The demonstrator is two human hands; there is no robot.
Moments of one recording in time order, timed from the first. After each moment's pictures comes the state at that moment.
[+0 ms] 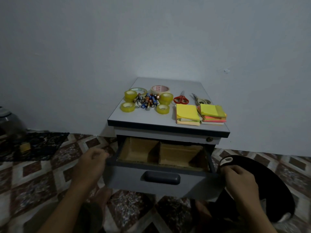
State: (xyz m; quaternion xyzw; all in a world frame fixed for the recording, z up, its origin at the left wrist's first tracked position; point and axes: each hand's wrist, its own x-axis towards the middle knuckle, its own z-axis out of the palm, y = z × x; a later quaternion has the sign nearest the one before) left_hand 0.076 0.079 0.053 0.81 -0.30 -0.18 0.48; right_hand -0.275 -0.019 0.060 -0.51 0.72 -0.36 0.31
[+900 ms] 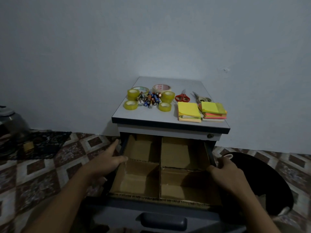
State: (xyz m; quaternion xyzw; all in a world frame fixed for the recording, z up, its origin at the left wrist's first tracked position) left_hand 0.099 0.062 0.047 0.75 -0.45 -0.38 0.30; right_hand -0.259 0.000 0.086 -0.63 0.69 -0.18 0.30
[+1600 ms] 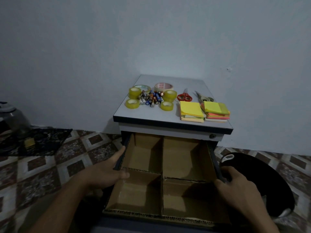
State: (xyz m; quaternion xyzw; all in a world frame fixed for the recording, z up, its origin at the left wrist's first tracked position) left_hand 0.088 0.090 0.052 0.73 -0.52 -0.41 0.18; right_hand -0.268 0.027 0.088 -0.67 0.70 -0.13 0.22
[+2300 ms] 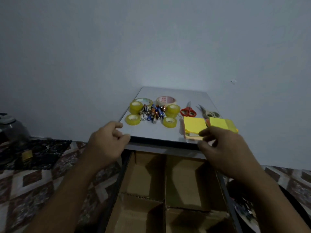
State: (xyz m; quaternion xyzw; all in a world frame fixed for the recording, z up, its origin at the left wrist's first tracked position) left_hand 0.075 0.040 0.152 0.76 -0.48 -0.10 0.42; right_hand -0.201 -0.038 0.187 -0.81 0.50 -0.27 0.12
